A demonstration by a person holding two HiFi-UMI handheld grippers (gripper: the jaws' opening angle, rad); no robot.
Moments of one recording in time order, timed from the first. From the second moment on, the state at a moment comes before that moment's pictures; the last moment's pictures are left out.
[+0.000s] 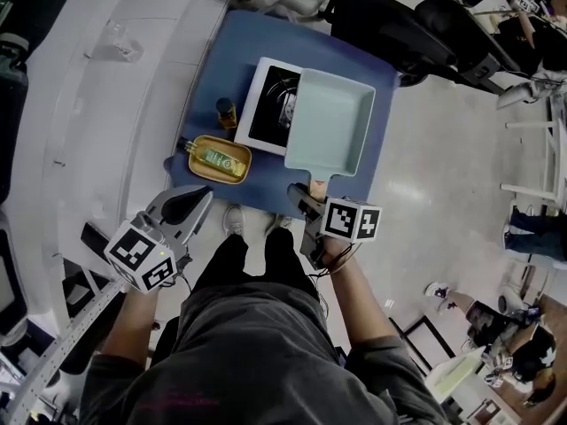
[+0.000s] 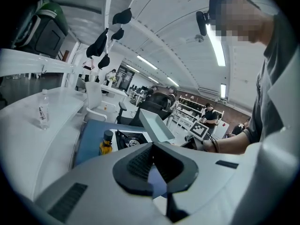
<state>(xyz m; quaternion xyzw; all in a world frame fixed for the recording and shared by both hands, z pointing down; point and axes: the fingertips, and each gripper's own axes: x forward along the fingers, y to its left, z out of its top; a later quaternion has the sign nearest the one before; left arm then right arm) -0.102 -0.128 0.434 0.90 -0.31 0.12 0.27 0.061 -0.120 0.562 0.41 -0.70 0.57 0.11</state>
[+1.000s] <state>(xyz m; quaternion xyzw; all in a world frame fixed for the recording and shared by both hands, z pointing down) -0.085 -0.146 0.482 0.86 -0.34 0.18 0.33 0.031 -0.183 0.650 0.40 -0.65 0.63 0.13</state>
